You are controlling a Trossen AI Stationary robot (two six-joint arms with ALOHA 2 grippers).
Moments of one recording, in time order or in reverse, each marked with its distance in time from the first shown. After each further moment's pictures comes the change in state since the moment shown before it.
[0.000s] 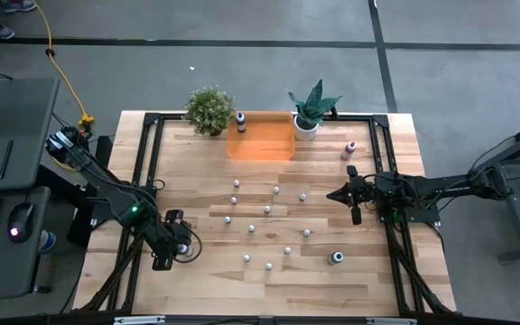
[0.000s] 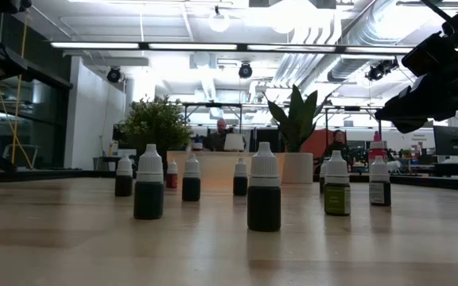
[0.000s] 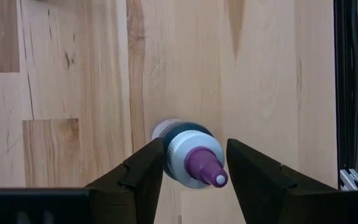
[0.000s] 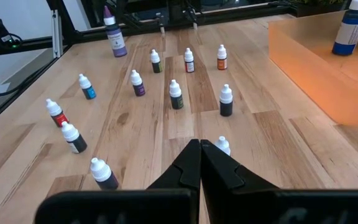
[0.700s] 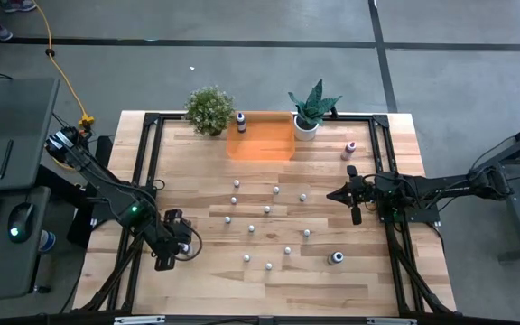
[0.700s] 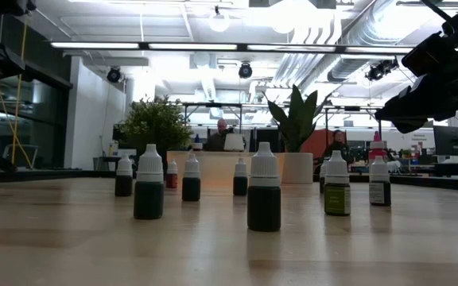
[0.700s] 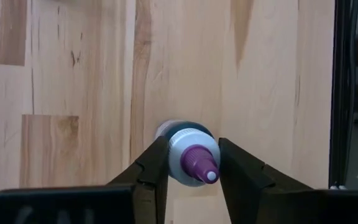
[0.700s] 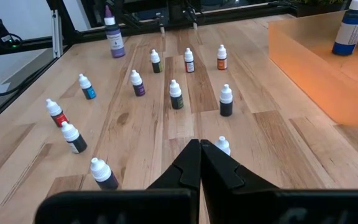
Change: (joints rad) left arm 0.000 -0.001 0.002 0.012 -0.021 -0.082; right arm 0.000 0.000 0.000 0.000 0.000 0.000
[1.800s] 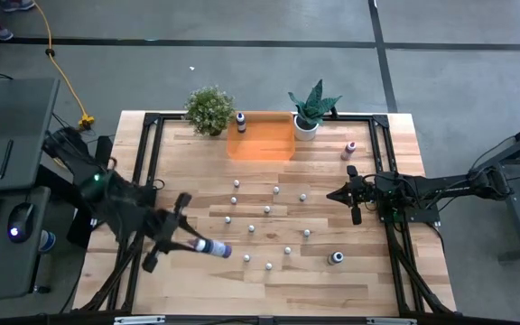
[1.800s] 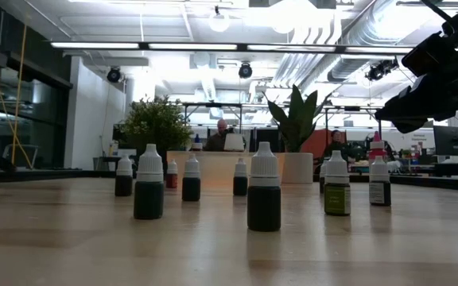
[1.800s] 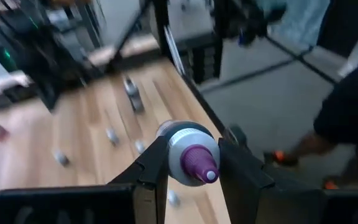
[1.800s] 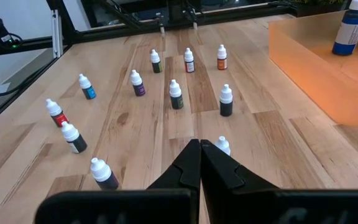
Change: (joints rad) left arm 0.063 0.000 0.630 0.029 -0.199 0.727; right arm 0.000 0.000 0.000 0.000 0.000 0.000
